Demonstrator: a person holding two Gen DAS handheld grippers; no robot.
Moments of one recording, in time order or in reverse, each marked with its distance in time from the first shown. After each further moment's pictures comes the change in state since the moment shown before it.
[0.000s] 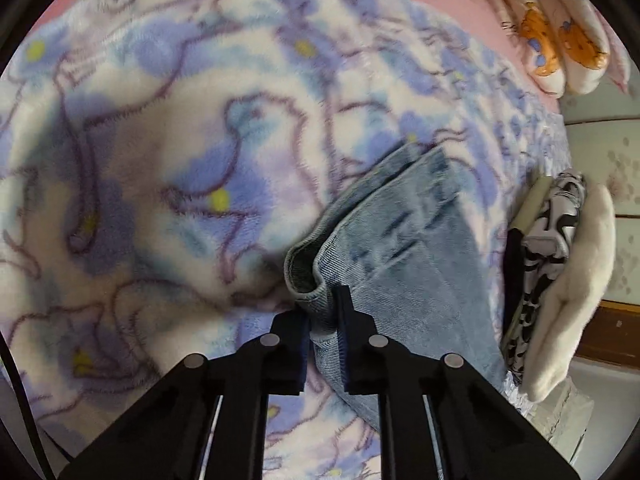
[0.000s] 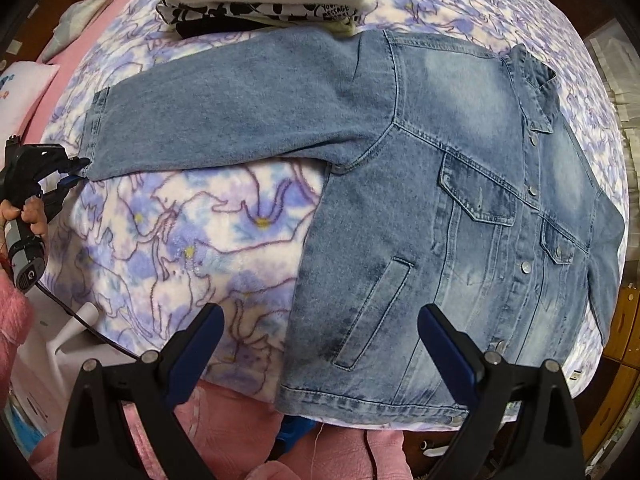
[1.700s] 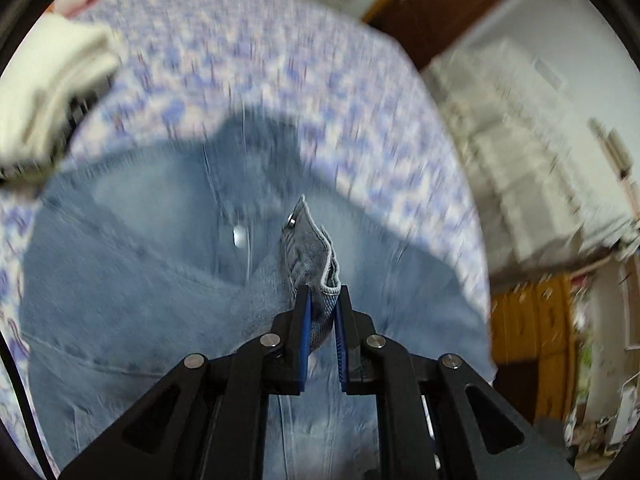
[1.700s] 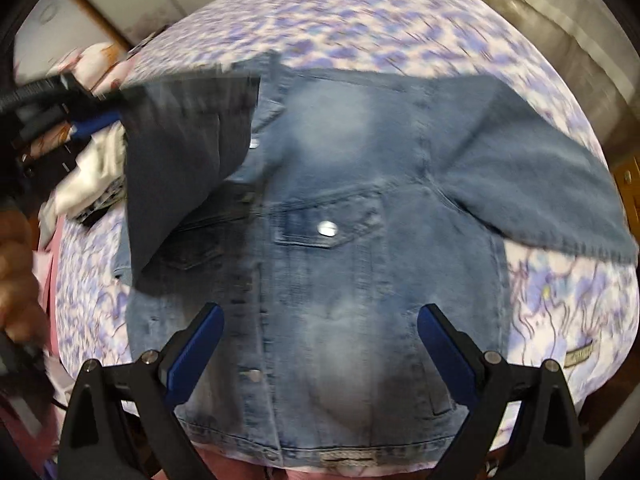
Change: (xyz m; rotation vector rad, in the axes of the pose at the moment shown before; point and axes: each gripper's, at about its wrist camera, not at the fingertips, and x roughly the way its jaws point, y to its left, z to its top) left arm -0.010 -0.382 -0.619 1.140 0.246 -0.214; right arm 0.000 -0.416 -0.113 0.480 -0.268 0.220
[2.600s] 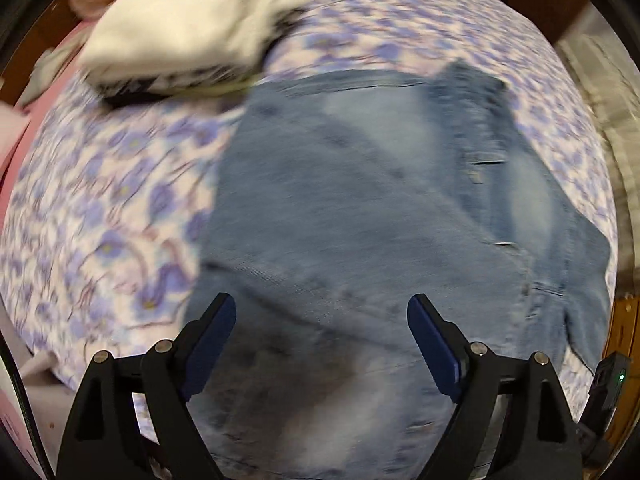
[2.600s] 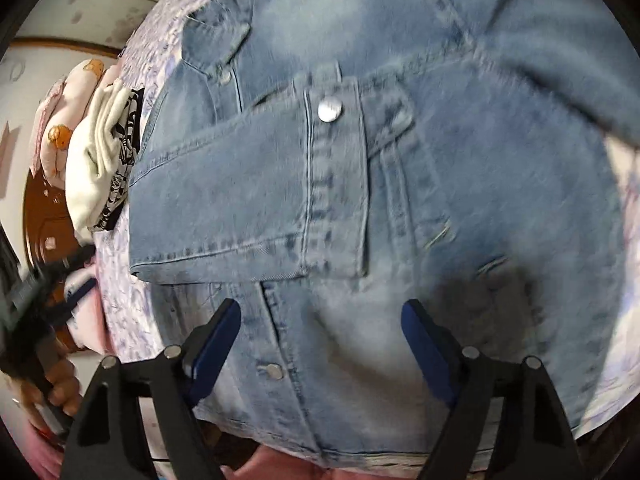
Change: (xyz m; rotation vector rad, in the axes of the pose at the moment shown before) left arm -0.061 0.187 -0.043 -0.177 0.097 0.458; right arm 0.100 -0.020 -0.014 0.190 0.253 0.264
